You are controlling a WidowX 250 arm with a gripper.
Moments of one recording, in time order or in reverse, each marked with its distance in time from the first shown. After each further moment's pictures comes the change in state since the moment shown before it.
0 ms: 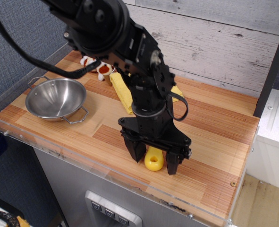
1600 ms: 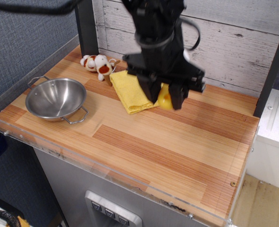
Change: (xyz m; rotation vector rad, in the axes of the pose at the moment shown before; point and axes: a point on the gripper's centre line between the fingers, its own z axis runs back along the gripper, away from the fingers) arm 0.050 -0.003 0.085 0.008 -0.188 -0.019
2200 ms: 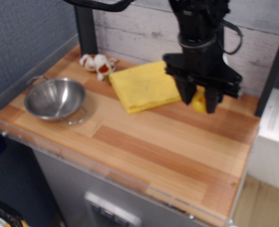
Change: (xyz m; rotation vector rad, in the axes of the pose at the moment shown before) arm 0.020 -0.037 -0.028 -0.039 0.038 -0.139
